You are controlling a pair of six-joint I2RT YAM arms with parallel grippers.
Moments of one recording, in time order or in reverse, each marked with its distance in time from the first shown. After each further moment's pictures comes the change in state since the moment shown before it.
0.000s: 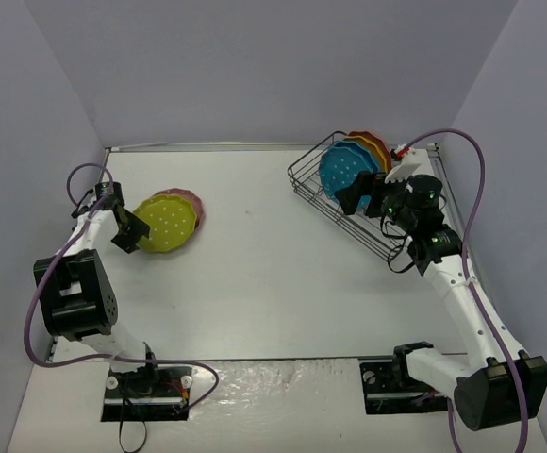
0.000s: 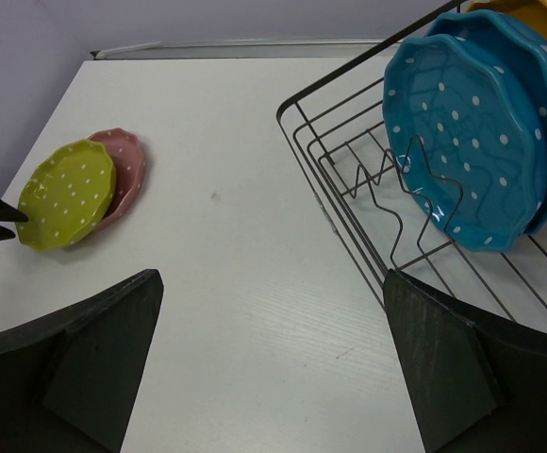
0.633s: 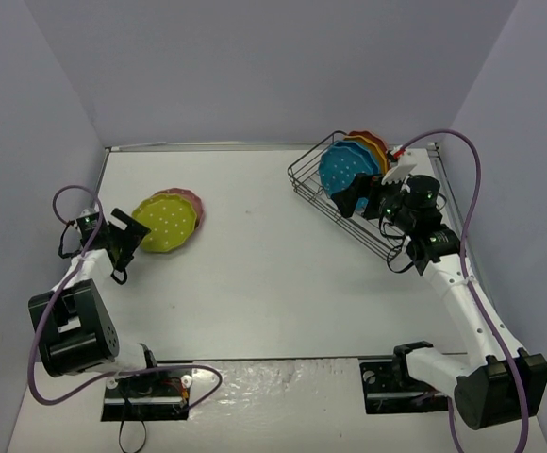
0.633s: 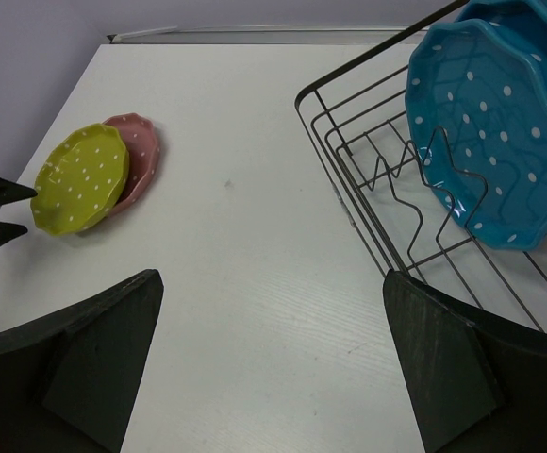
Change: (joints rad) left arm 0.123 -0.218 -0.377 0.460 0.232 0.057; right arm 0.007 0.005 -0.008 0.000 -0.039 0.000
